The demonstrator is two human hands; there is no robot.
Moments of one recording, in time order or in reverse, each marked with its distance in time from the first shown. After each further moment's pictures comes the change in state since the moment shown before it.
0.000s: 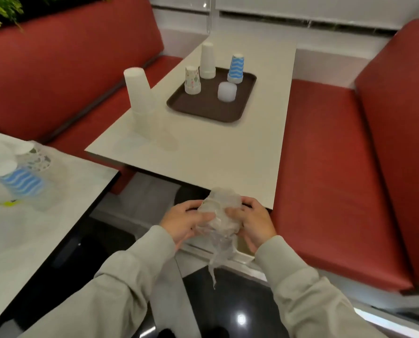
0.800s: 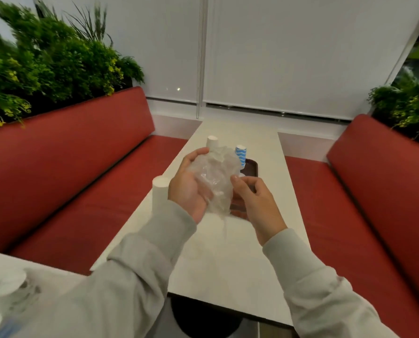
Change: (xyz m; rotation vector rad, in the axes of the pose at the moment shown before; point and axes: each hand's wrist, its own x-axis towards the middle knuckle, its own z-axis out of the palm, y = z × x) left_hand 0.068 0.293 -0.069 -0.527 -0.160 0.566; right_hand 0.073 -0.194 0.205 -0.219 0.046 -0.549
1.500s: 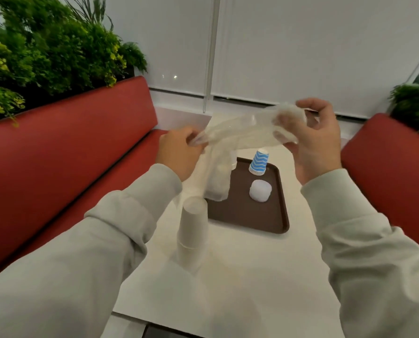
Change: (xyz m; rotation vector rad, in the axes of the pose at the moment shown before) left_hand 0.144 0.099 -0.079 1.218 0.052 0.449; right_hand 0.129 -0.090 0.055 0.189 0.110 -0.489
